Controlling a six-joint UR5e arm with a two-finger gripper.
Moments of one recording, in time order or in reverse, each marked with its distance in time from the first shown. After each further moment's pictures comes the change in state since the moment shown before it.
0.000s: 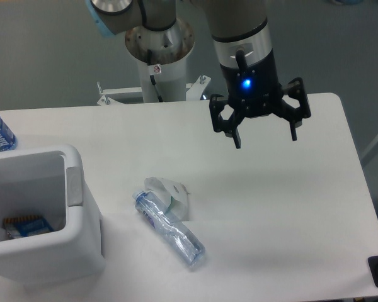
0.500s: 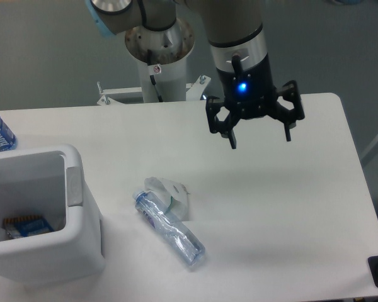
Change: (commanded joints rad) arm -0.020 0.031 -0.112 0.005 -0.011 -0.034
